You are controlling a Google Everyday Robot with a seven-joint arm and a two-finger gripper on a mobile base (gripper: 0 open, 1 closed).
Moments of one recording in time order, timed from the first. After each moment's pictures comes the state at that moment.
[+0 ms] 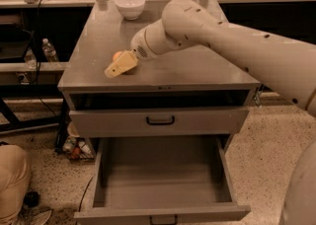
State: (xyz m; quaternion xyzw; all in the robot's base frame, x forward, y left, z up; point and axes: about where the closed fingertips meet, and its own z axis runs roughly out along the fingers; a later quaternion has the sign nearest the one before) arm 0.685 0.098 0.855 -0.47 0.76 0.19 0.41
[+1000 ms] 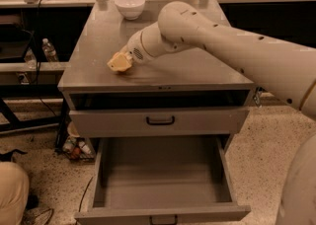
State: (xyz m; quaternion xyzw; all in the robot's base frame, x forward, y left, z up) arm 0.682 0.113 0.849 -0.48 0.75 0.21 0.41
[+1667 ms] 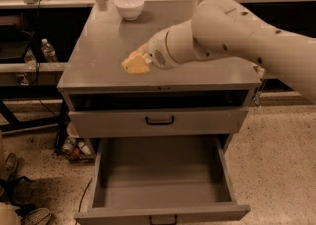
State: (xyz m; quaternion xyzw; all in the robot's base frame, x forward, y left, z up) arm 0.601 0.054 0.903 -0.43 0.77 0.20 0.43
